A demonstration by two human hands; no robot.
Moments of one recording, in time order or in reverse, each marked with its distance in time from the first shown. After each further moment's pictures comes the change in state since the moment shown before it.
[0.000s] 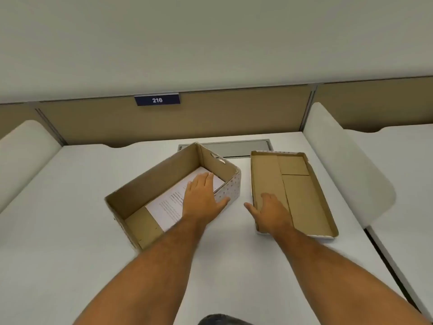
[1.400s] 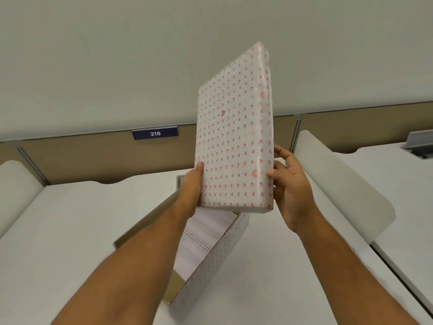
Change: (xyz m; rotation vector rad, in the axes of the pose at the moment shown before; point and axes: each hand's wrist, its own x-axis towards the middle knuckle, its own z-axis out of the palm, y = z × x) left_hand 0.105 -0.054 -0.098 -1.318 -0.154 -0.315; right_hand -0.048 -0.150 -0.164 1.489 0.150 -0.252
